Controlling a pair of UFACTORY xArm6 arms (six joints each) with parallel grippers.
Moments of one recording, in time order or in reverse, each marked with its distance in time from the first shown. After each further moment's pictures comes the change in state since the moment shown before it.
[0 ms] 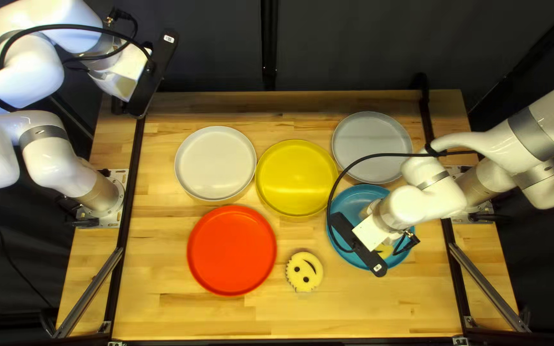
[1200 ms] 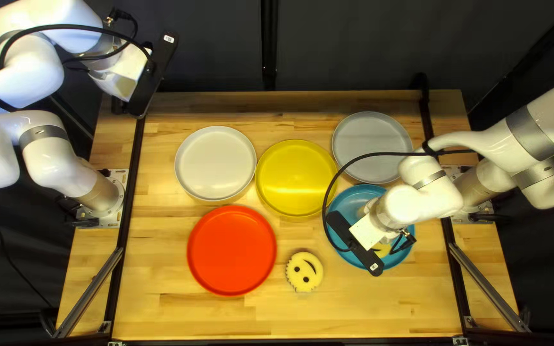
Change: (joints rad) left arm 0.000 0.000 0.000 0.000 0.000 0.000; right arm -0.035 0.095 -0.111 0.071 0.035 -0.058
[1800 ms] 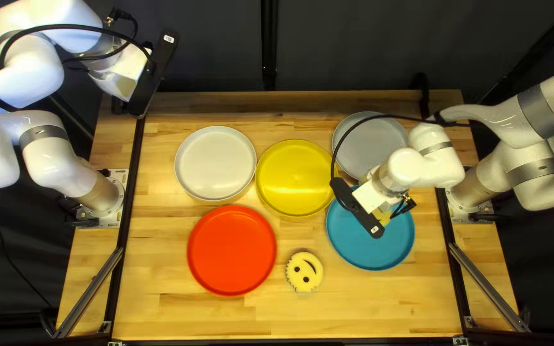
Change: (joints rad) left arm 0.000 0.000 0.000 0.000 0.000 0.000; right arm -0.176 -0.120 0.115 -0.023 -0.011 -0.126
